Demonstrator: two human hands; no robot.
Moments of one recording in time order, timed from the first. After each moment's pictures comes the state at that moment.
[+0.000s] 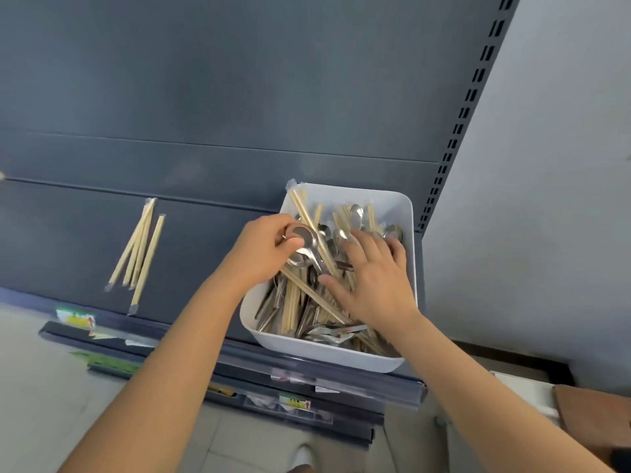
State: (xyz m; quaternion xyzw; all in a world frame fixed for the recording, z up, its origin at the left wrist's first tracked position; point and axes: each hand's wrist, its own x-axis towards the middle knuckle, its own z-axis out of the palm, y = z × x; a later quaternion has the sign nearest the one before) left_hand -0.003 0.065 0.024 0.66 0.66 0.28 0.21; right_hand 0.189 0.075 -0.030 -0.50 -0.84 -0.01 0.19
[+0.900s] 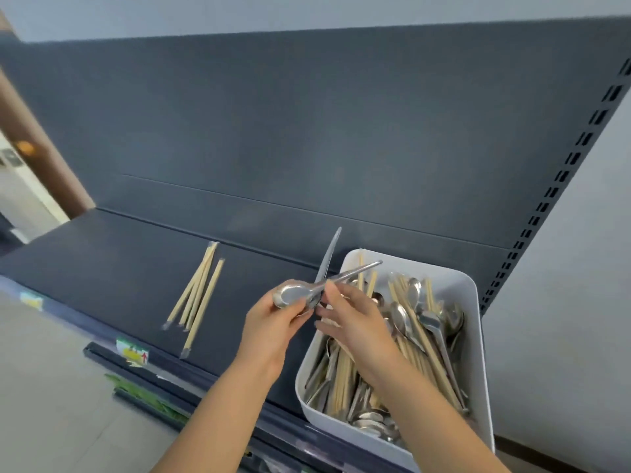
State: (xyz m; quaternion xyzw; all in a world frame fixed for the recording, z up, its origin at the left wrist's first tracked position) left_hand -0.041 0.034 0.018 0.21 0.55 0.66 0.47; right_hand 0.078 0.080 0.020 -0.41 -0.46 0.69 0.37
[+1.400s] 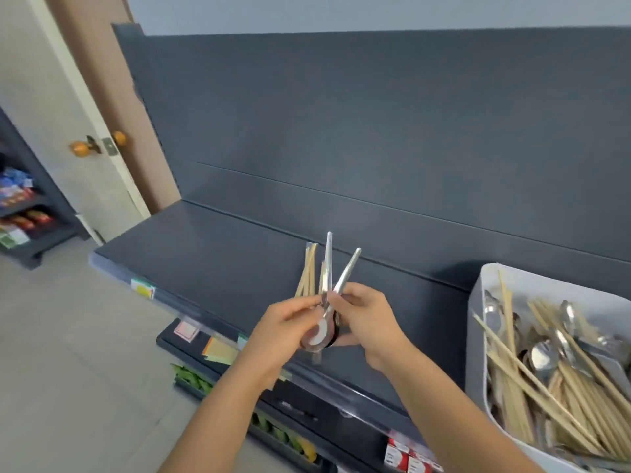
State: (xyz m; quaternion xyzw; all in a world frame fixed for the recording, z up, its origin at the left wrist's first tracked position) left_hand -0.253 -0.055 0.024 0.35 0.64 0.52 0.45; right_hand -0.135 0.025 0.027 -0.42 -0.55 0.66 0.28
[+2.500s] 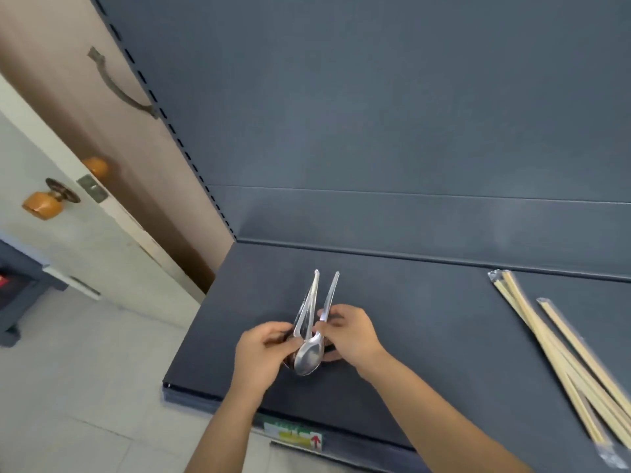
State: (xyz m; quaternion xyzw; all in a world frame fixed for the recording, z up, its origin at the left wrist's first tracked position) left_hand -0.743 0.059 -0.080 0.37 0.75 0.40 0.37; right_hand -0.599 0.121 -0.079 -0.54 -0.47 0.65 0.25
